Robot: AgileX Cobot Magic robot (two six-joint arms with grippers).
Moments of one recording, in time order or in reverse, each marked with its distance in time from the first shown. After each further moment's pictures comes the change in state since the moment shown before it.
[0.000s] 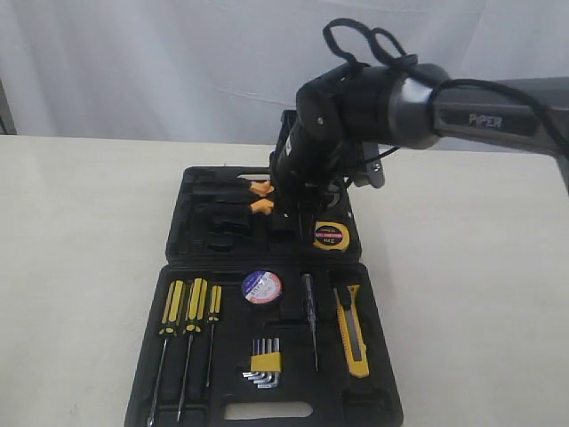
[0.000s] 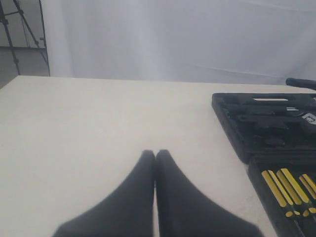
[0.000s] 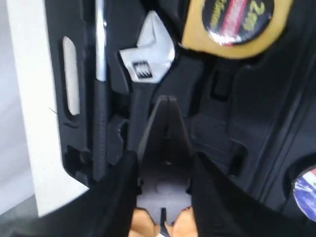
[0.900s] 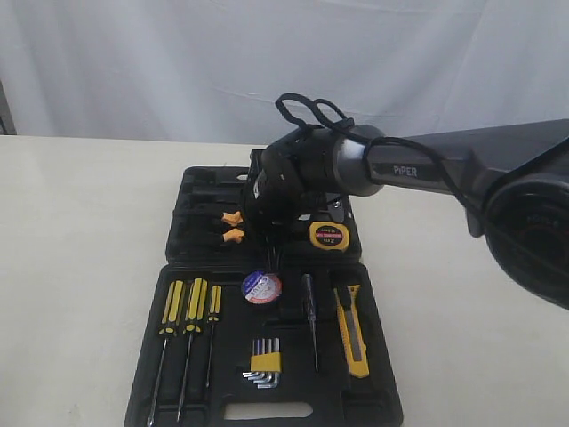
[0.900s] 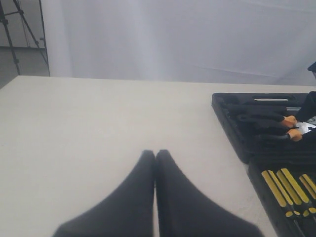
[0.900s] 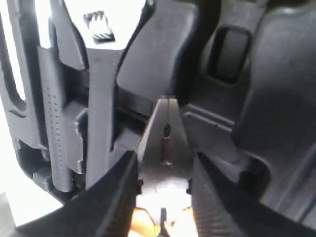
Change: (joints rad) left arm 0.000 0.000 0.000 0.000 0.000 0.000; right arm 0.045 0.177 -0.052 0.002 -0.156 0.015
